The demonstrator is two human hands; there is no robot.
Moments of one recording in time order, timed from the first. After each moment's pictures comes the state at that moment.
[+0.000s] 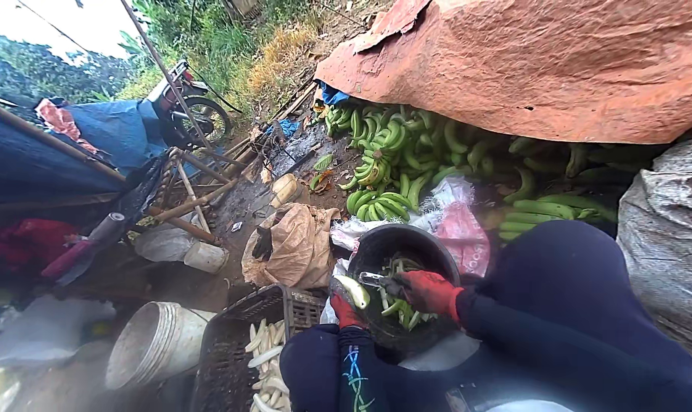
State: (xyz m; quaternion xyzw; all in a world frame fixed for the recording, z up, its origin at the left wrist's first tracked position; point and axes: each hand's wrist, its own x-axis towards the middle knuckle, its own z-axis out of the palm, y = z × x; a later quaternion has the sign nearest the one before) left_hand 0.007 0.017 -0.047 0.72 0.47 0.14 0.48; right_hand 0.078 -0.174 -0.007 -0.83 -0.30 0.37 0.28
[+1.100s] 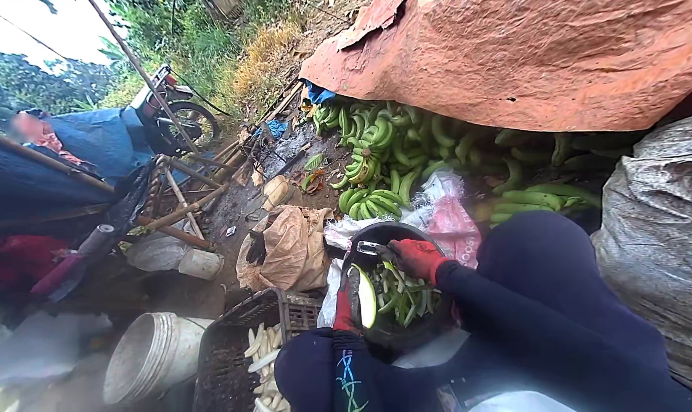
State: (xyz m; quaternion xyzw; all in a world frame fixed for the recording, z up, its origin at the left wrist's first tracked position) left_hand 0.006 0.014 -0.039 0.76 0.31 0.00 0.56; right_hand 0.127 -0.171 -0.016 -0.88 -0.25 0.32 0.25
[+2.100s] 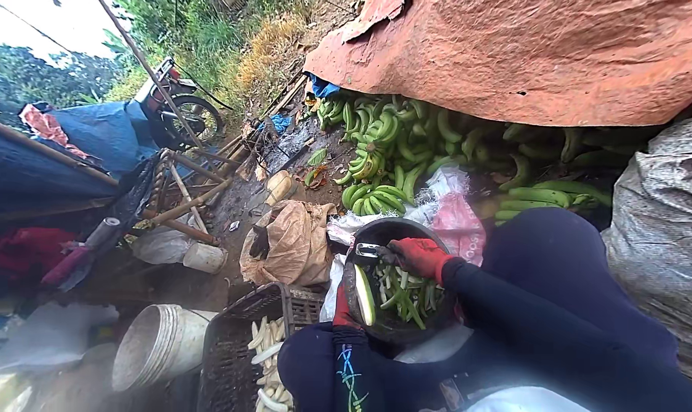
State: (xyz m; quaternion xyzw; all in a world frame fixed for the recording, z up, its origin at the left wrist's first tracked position) left_hand 0.001 0.028 -0.051 0.68 0.29 0.02 0.68; right_hand 0.126 -0.170 -0.020 -0.86 -0.31 0.31 0.25
